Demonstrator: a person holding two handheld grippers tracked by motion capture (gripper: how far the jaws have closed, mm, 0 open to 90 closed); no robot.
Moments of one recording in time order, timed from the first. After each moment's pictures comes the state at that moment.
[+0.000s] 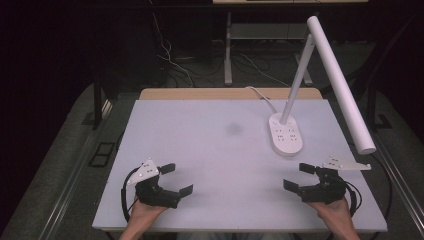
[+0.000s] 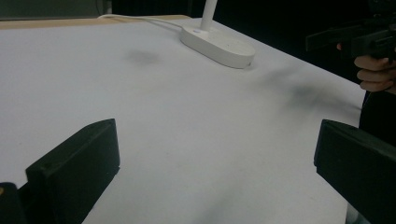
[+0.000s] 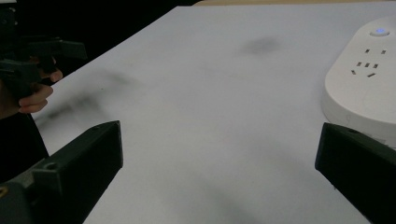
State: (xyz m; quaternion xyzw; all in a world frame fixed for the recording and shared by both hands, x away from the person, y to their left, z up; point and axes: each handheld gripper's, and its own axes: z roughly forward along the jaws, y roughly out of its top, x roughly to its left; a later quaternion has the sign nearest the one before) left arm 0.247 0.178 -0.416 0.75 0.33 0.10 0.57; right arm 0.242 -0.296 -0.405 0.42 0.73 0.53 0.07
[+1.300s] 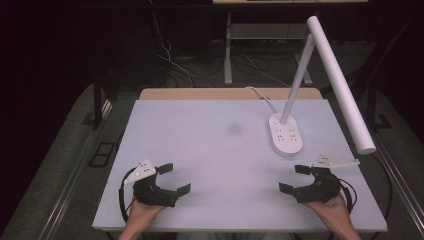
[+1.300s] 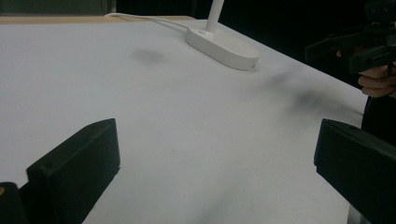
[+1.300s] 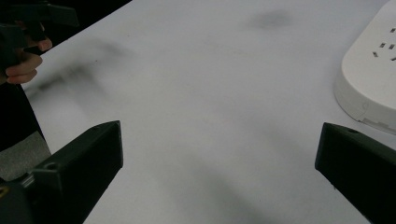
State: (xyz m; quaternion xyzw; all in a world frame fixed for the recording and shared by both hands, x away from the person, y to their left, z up) left arm 0.248 0.184 -0.418 0.74 0.34 0.09 0.57; right arm 0.250 -0.286 -0.405 0.41 0.77 0.48 0.06
